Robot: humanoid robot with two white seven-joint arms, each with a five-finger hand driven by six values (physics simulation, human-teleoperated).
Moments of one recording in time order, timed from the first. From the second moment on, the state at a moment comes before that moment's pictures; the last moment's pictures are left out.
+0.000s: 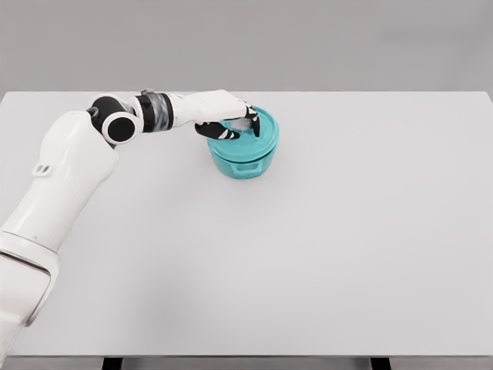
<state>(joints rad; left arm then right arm) -0.90 0.19 -0.56 -0.90 -0.61 -0.61 -0.61 0.06 0.00 -0.30 0.08 0.25 -0.01 0.09</state>
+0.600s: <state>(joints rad) -0.90 0.19 -0.56 -0.90 -0.61 -0.61 -0.61 0.06 0.00 -0.30 0.08 0.25 -0.01 0.09</state>
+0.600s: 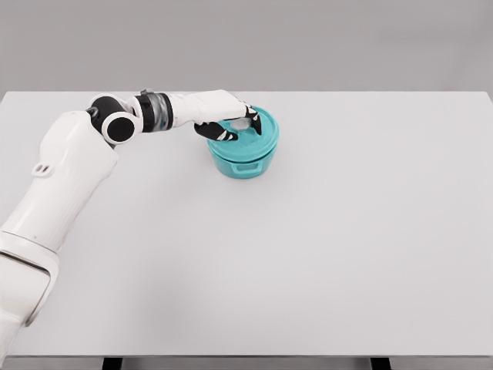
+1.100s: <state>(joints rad) -0.90 0.19 -0.56 -0.90 -0.61 -0.61 -0.61 0.06 0.00 -0.30 0.08 0.25 -0.01 0.09</state>
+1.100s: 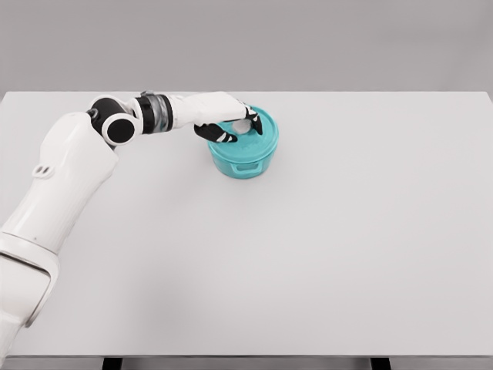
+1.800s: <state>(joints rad) -0.90 0.20 -0.55 -0.91 -0.60 -0.61 -0.61 0.06 0.00 -0.30 0.08 0.25 -0.01 0.09</state>
